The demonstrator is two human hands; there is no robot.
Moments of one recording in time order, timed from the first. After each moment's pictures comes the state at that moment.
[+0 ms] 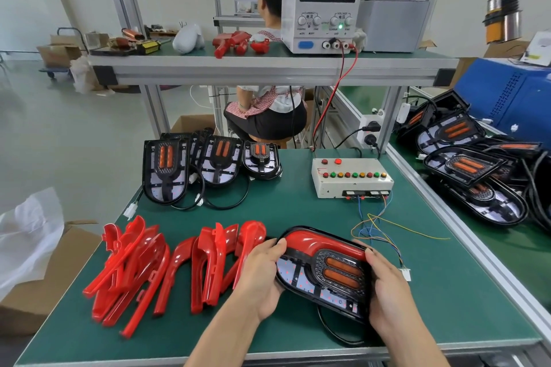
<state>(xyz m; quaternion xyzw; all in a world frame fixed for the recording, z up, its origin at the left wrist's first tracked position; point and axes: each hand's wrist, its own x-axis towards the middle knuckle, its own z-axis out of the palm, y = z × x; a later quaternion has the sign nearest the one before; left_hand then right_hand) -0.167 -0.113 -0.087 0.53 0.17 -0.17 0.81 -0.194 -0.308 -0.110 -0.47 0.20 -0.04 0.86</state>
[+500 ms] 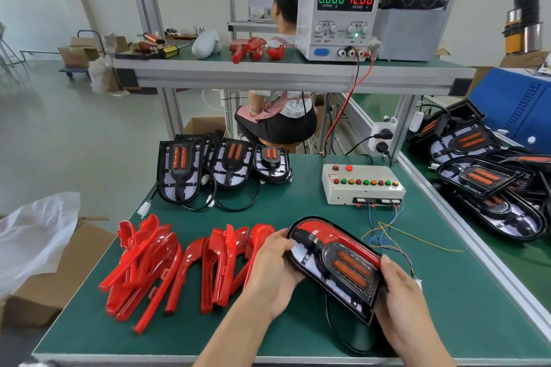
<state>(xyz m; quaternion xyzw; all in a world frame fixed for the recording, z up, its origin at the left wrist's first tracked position) -0.160 -0.114 -0.082 0.45 0.13 -0.15 0.87 -0.201 -0.313 -0.109 -0.53 0.18 -0.03 0.83</state>
